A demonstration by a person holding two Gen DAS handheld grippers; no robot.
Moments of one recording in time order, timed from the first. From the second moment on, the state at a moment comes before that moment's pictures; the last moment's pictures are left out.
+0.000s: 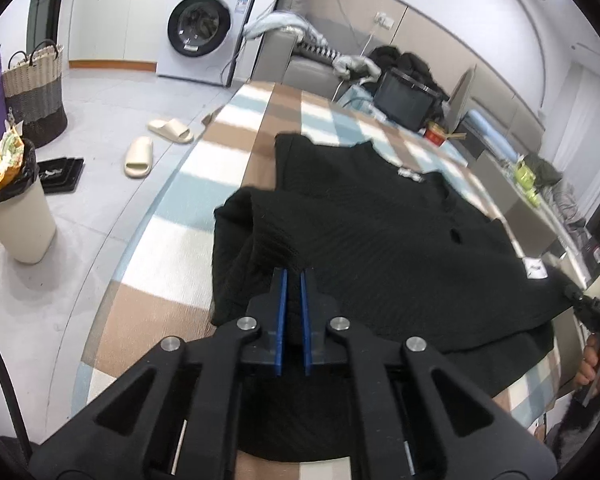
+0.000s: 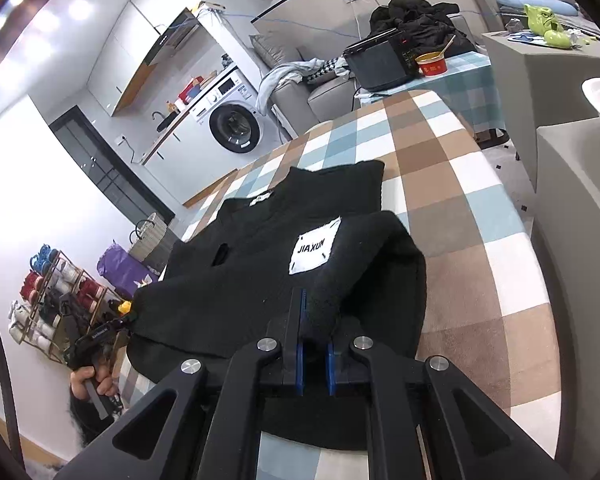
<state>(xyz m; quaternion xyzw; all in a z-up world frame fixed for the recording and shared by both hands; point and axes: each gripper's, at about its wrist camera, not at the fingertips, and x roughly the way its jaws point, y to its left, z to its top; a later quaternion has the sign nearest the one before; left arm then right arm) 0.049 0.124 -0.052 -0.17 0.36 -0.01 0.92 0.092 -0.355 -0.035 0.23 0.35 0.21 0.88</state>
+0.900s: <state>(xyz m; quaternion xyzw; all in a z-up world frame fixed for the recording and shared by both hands) 0.063 0.130 -0.004 -0.18 0.32 -0.02 0.93 0.105 -0.363 -0.017 0.26 0.32 0.21 0.89</state>
